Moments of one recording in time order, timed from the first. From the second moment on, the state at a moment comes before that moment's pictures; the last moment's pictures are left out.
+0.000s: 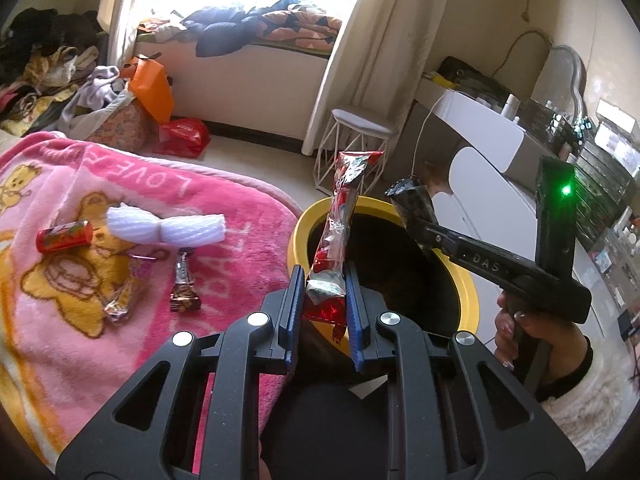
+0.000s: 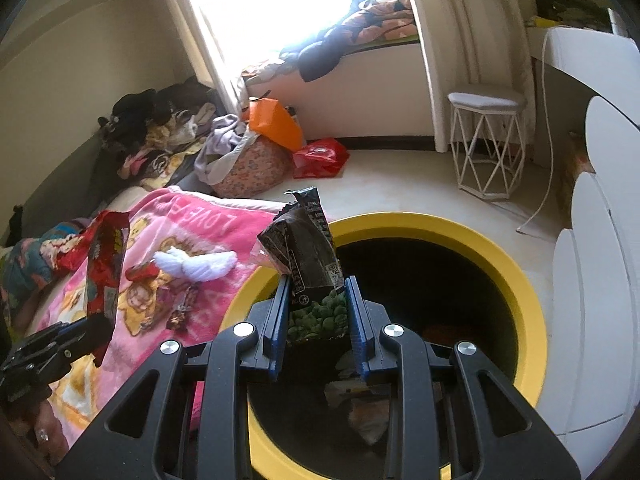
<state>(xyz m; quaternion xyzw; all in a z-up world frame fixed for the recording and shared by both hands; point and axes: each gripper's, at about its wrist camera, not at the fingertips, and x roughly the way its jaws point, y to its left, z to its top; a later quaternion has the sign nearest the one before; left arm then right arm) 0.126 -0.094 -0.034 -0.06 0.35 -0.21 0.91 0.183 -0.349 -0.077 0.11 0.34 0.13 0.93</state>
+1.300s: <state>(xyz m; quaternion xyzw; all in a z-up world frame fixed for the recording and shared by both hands) 0.181 -0.158 -0.062 -0.06 0.38 -0.24 0.89 0.198 -0.396 -0.108 0.18 0.36 0.08 0.91</state>
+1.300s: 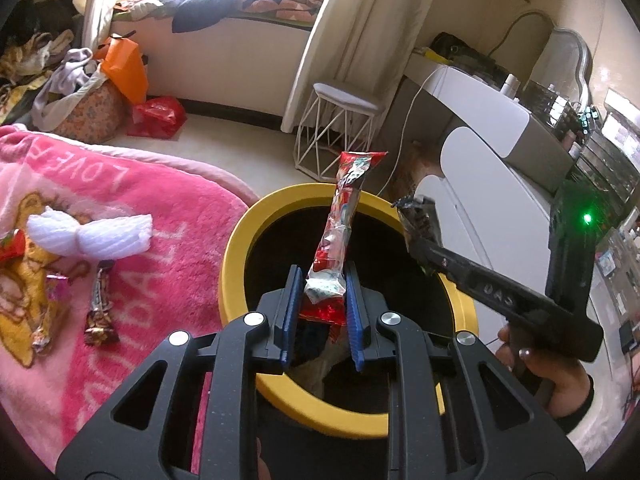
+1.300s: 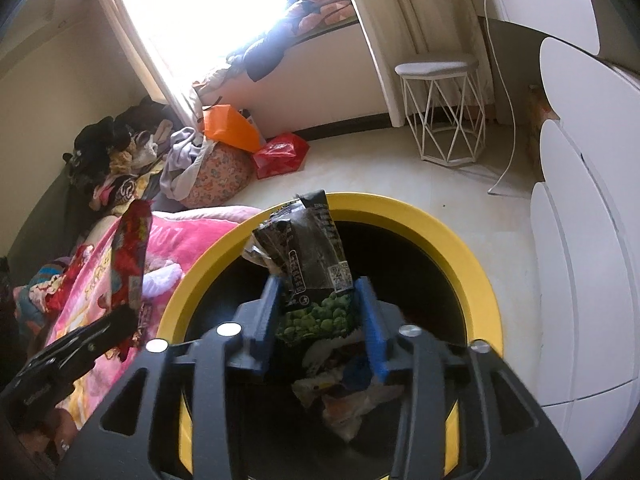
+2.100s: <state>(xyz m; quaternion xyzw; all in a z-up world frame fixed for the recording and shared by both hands) 0.196 -0.077 -0.015 -0.12 0.32 -0.13 0.93 0.167 -0.353 -0.052 0.12 0.30 0.07 0.94</state>
